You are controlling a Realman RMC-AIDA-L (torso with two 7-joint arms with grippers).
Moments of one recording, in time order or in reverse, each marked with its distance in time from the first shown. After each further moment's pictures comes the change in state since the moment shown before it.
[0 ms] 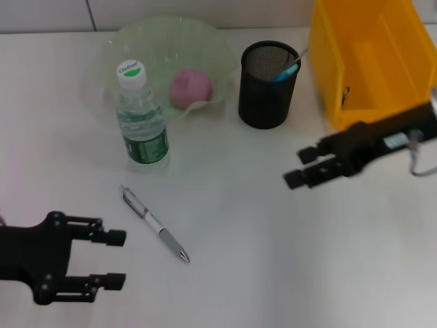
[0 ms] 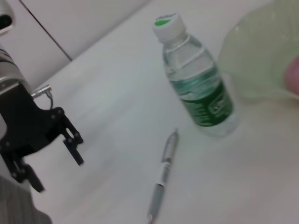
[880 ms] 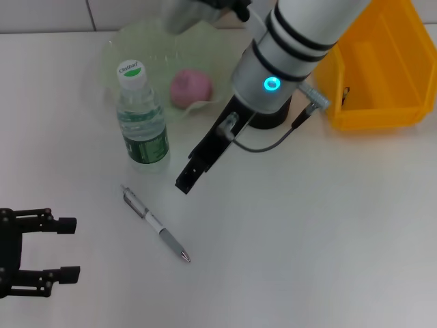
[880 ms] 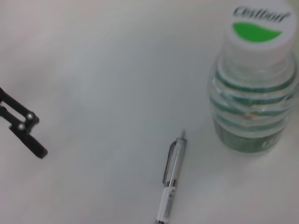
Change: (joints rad) left arm 0.054 0.053 -0.090 0.026 0.011 0.007 -0.017; right arm 0.491 0.020 -0.607 0.285 -0.023 0.347 0.537
